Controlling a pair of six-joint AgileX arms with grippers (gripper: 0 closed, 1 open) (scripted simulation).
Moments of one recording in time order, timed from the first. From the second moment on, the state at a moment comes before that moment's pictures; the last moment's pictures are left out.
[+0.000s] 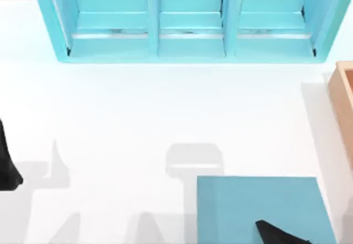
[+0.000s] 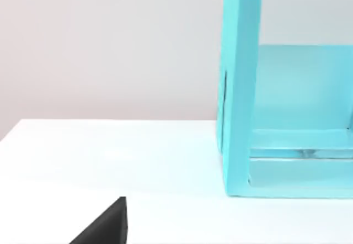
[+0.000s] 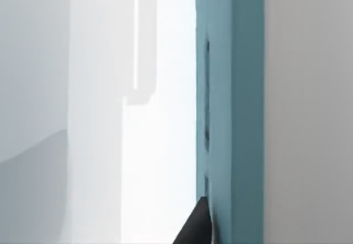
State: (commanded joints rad) left arm 0.00 0.00 0.00 0.00 0.00 0.00; right arm 1.65 1.34 0.19 0.39 1.20 -0.77
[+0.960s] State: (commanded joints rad) left arm 0.00 0.00 0.00 0.00 0.00 0.00; right arm 1.64 1.36 0.19 0.42 1.20 -0.76
